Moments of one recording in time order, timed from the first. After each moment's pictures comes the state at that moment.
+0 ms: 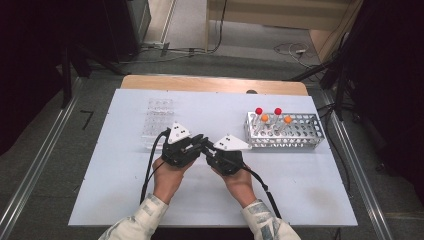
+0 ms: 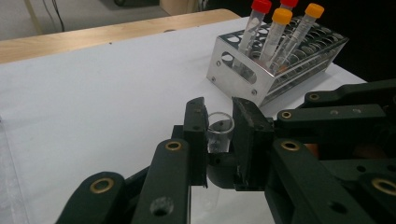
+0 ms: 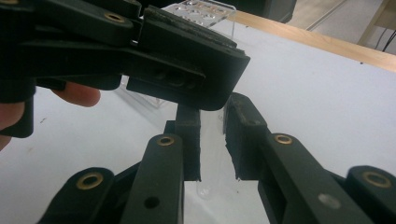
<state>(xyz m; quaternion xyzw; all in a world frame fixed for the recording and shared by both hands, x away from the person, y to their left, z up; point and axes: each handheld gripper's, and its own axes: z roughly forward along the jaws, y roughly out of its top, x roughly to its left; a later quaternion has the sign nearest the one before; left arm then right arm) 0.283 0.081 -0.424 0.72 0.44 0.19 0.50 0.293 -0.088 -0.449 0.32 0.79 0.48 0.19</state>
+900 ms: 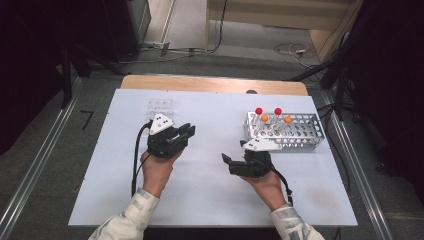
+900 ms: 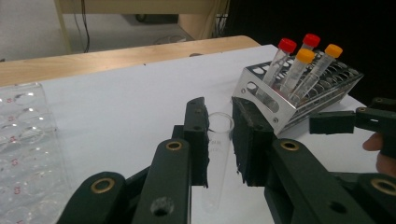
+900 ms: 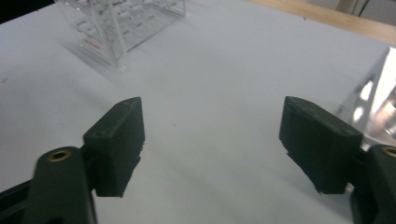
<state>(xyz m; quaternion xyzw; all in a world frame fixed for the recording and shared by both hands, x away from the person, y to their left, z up) 0.287 0.113 -0.401 0.69 0.47 0.21 0.52 0.294 -0.161 -0.445 0.36 0.80 0.43 0.19</state>
